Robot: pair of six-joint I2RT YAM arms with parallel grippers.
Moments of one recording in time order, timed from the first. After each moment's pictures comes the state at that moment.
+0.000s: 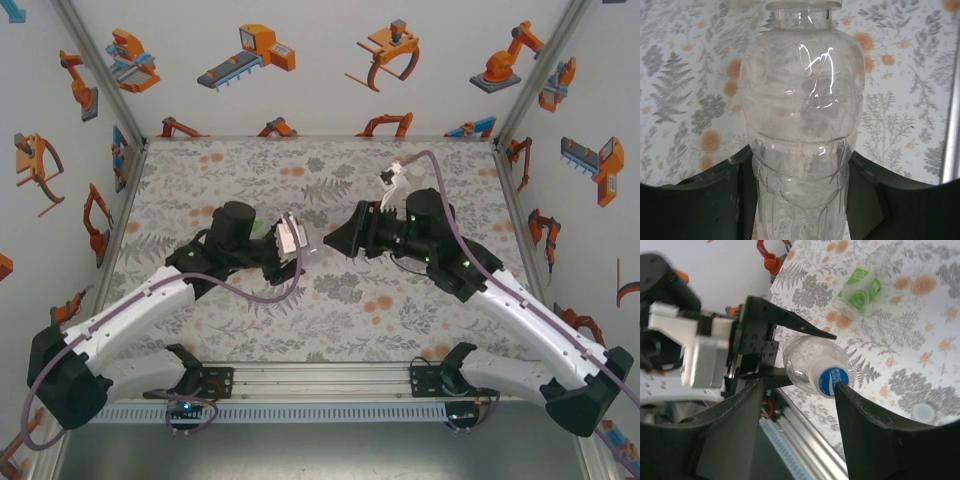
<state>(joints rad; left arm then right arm) -0.74 1.13 0.88 -0.31 0.50 0.52 0.76 1.01 1.05 -0.33 -0.28 0.59</state>
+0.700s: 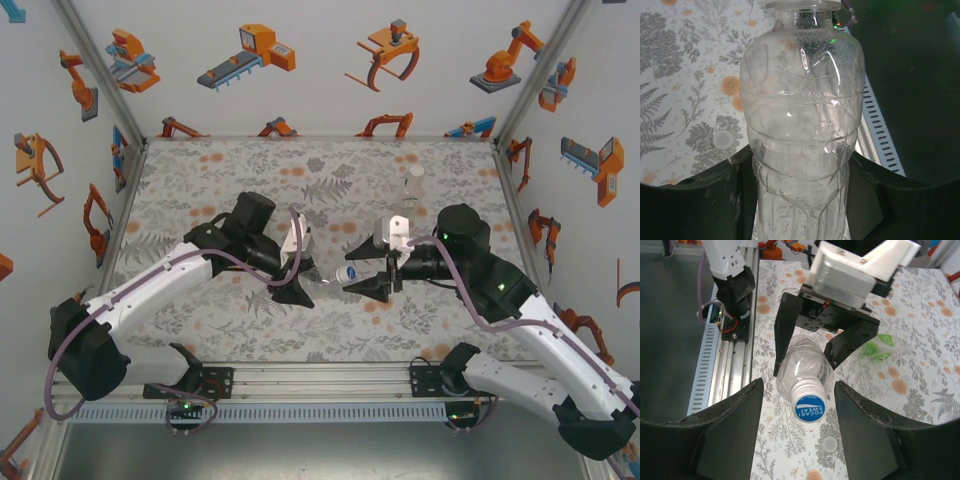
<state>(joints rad) -0.74 1.30 1.04 -0.59 1.08 0.63 0.76 0.85 1.04 -0.45 -0.77 -0.33</state>
